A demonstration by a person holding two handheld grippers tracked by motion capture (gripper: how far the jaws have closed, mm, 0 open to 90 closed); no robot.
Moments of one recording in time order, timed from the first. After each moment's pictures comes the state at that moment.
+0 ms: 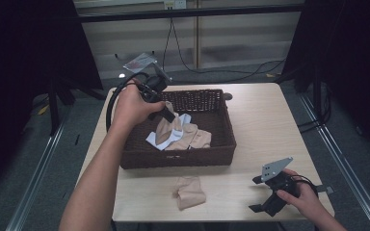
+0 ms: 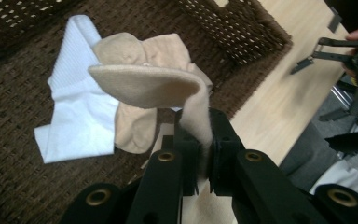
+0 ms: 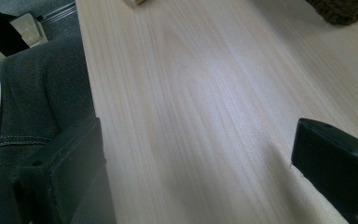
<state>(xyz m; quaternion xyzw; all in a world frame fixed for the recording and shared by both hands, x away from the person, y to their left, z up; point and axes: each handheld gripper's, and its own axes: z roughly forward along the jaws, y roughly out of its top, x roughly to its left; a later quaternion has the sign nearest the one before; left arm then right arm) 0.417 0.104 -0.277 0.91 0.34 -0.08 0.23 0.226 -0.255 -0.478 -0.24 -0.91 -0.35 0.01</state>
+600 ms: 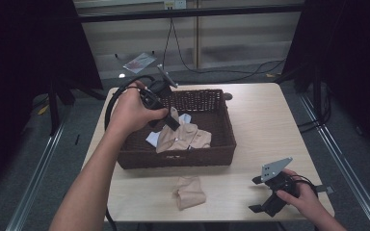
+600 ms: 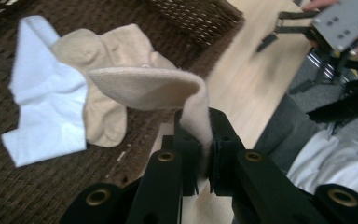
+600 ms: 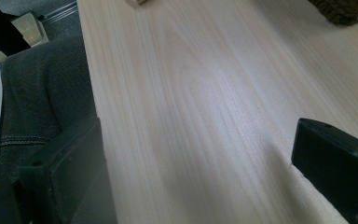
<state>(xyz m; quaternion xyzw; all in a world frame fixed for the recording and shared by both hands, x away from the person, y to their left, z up) 0.384 0.094 -0.263 0.93 0.27 -0.10 0.23 0.225 -0.255 -0.478 -0.24 -0.91 -0.35 0.01</state>
